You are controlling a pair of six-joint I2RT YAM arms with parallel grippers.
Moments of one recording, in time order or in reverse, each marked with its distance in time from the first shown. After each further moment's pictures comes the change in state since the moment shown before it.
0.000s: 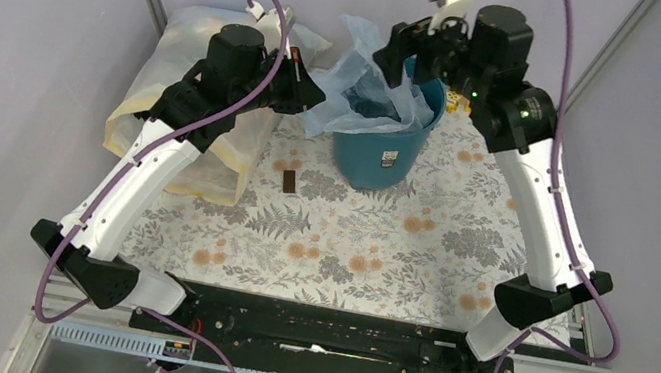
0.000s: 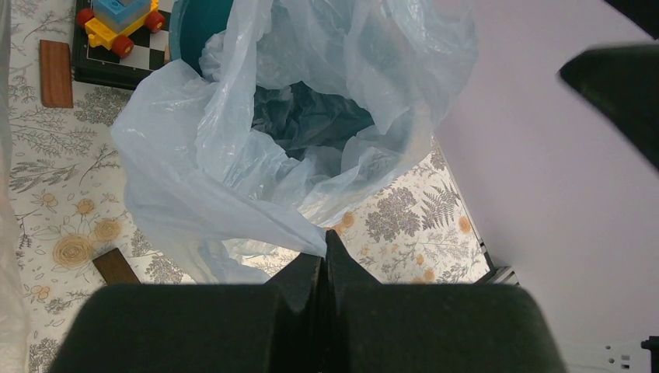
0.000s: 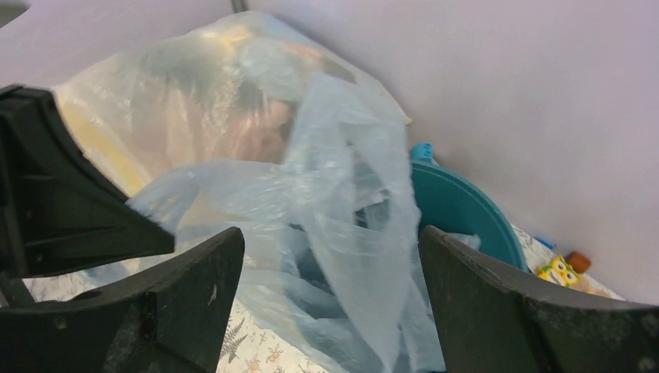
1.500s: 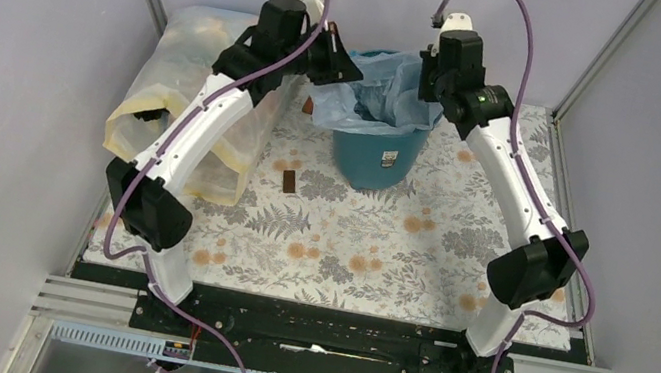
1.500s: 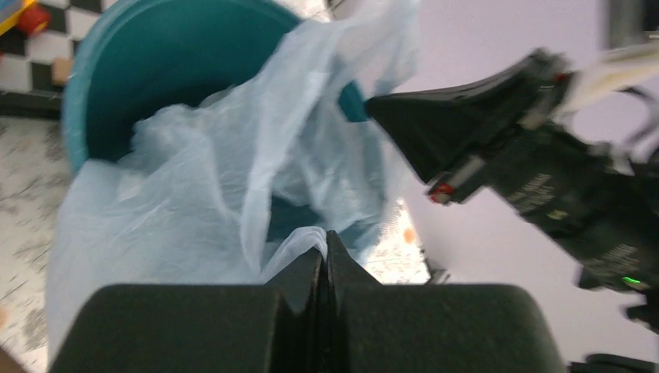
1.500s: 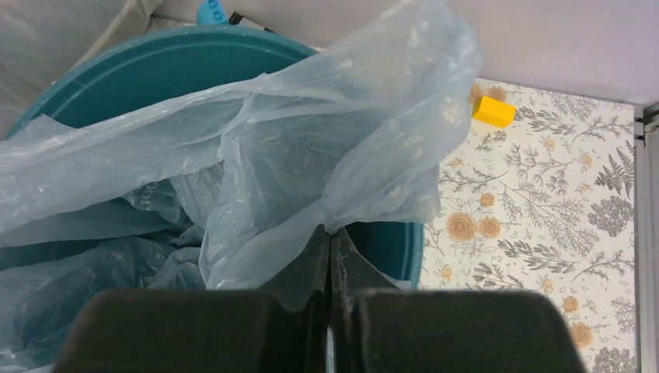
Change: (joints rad) left arm 0.068 0.392 0.251 0.101 0.220 -0.117; right arm -0.056 0.124 -0.259 0.050 0.460 0.093
